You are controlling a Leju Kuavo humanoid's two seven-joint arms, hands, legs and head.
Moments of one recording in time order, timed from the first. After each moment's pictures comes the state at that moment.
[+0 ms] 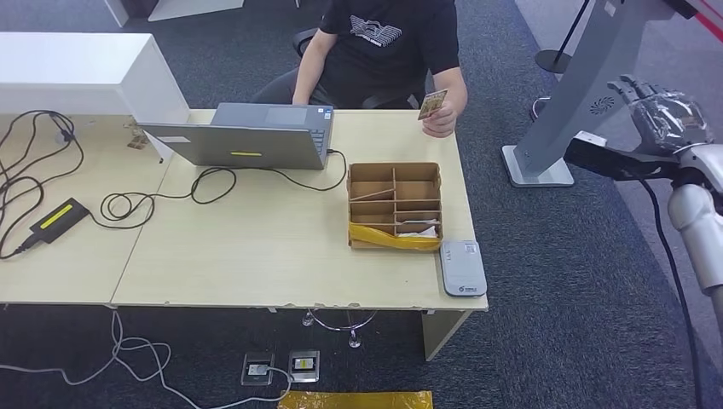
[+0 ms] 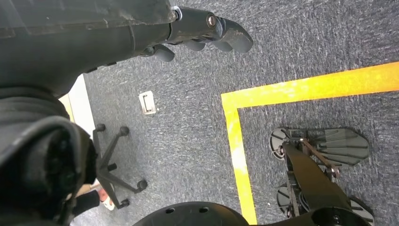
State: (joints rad) left arm -0.20 0.21 -1.46 -0.16 1.26 0.13 0.10; right arm -0.96 -0.55 0.45 -0.64 0.81 -0.04 -0.26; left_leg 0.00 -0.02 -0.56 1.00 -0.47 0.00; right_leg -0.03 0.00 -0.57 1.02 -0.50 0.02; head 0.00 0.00
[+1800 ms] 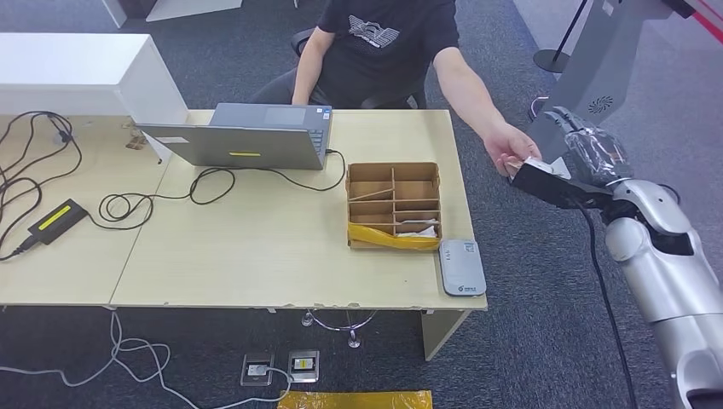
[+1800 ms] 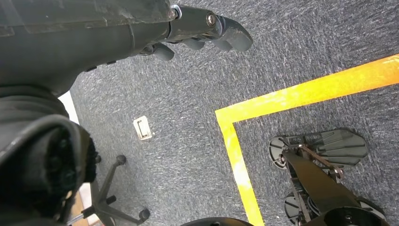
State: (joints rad) left arm -0.20 0.23 -1.51 -0.16 1.17 0.09 0.03; right arm -0.76 -0.45 0.43 -0.84 0.60 -0.02 -0.21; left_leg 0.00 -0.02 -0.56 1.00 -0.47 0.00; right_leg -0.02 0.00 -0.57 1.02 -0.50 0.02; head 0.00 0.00
